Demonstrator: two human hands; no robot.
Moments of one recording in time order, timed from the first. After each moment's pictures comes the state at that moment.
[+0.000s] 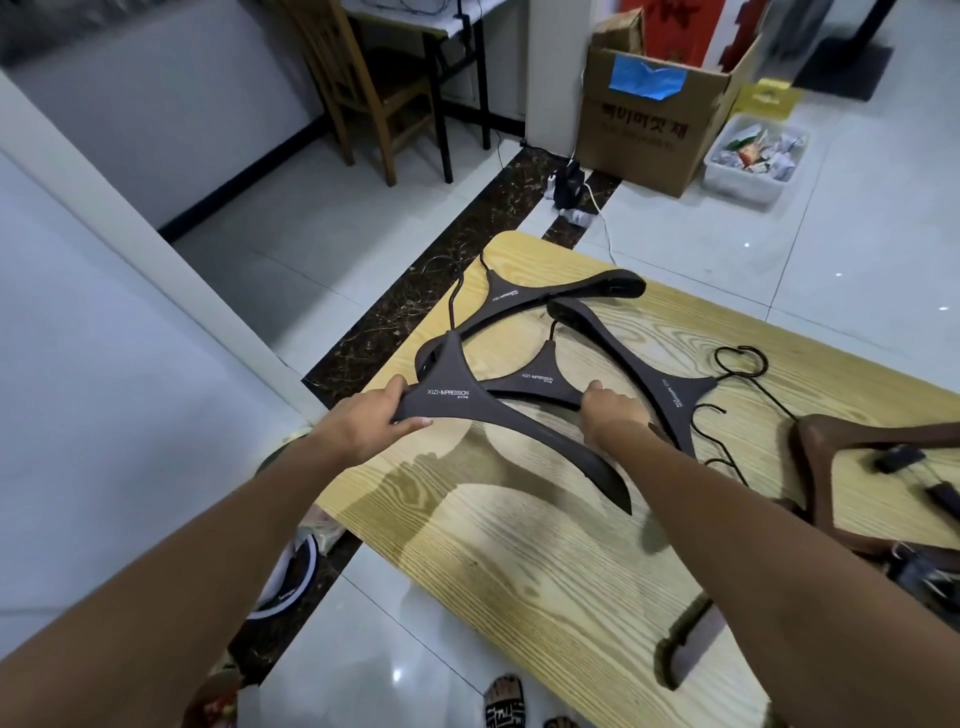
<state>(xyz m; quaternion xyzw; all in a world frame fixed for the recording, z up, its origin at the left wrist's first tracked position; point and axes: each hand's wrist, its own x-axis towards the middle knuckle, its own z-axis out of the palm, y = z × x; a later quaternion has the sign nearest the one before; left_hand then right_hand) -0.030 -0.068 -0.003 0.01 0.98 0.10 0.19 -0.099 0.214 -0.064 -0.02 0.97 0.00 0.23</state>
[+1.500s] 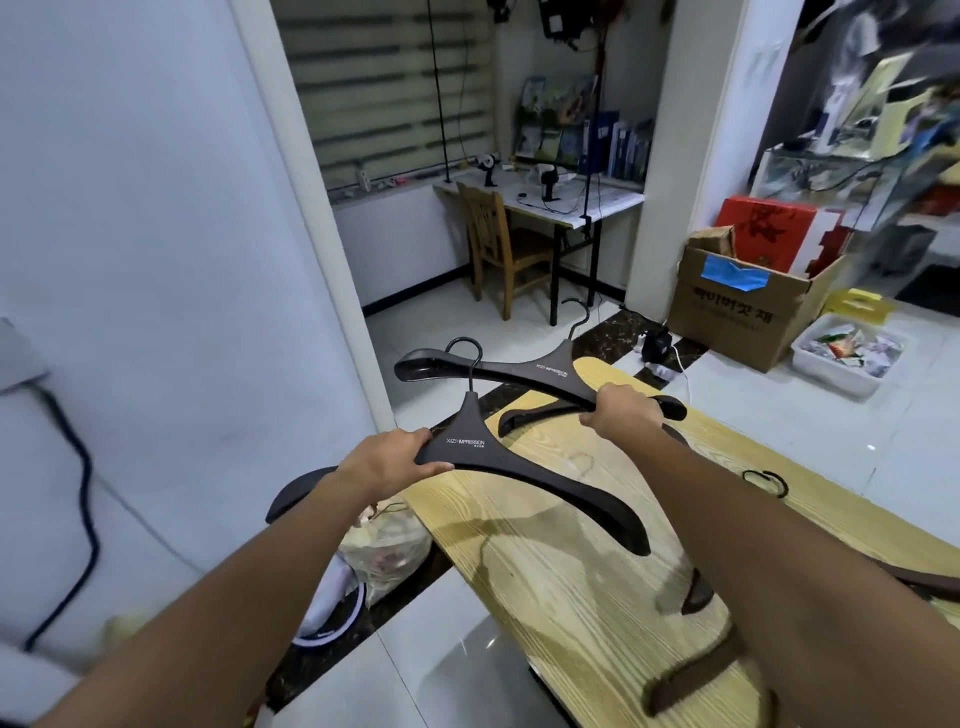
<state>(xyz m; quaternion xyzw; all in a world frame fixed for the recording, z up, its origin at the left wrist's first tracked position) 0.142 -0.044 0.133 -0.11 0.99 0.05 0.08 -0.025 0.191 0.133 -0.13 0.98 -0.08 0.10</state>
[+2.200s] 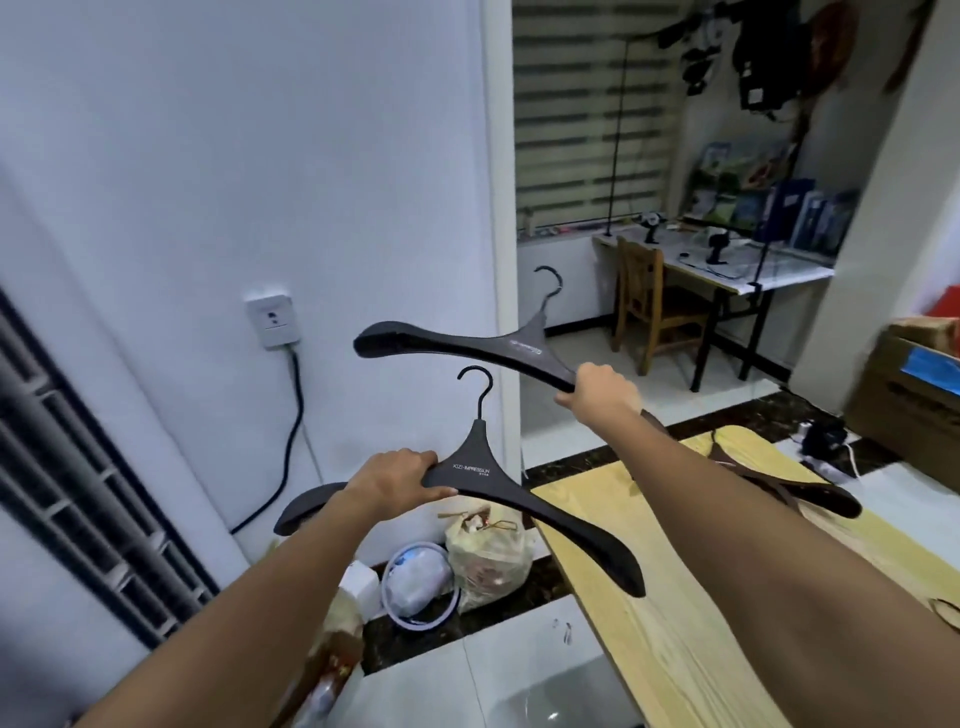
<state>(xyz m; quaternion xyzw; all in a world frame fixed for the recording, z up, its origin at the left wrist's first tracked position) 0.313 -0.110 0.166 -0.26 0.96 0.00 0.04 0.095 0.035 0.223 -0.32 0.93 -0.16 0.02</state>
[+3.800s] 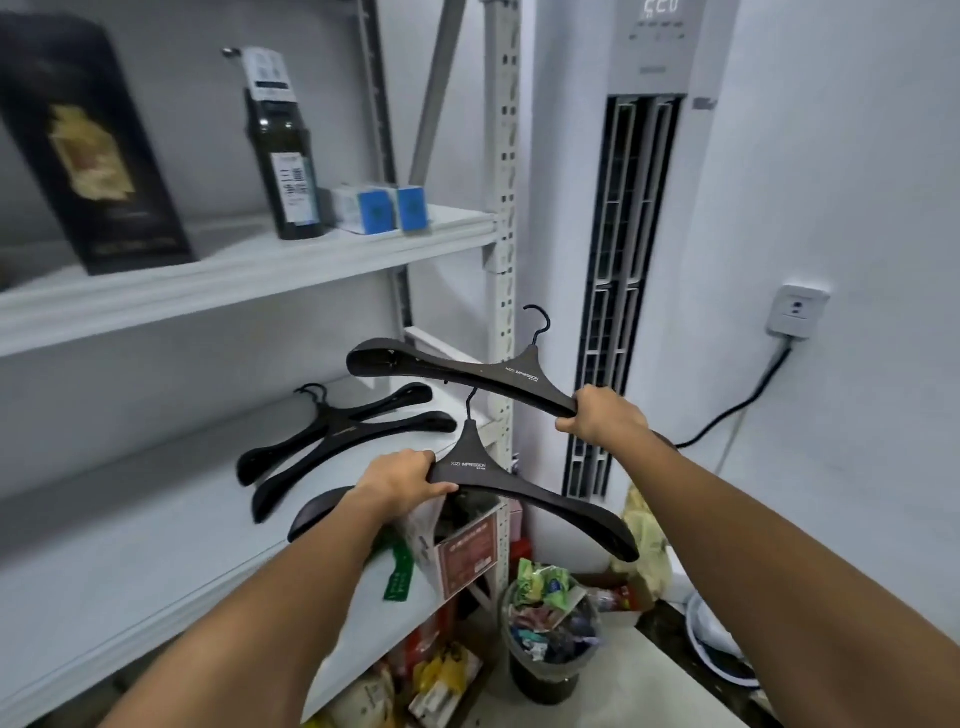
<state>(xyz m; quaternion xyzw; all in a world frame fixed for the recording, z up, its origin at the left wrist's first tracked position) 0.740 0.115 0.167 -0.78 0.62 0.05 0.00 0.514 -0.011 0.231 -0.80 0.58 -0.06 0.13</state>
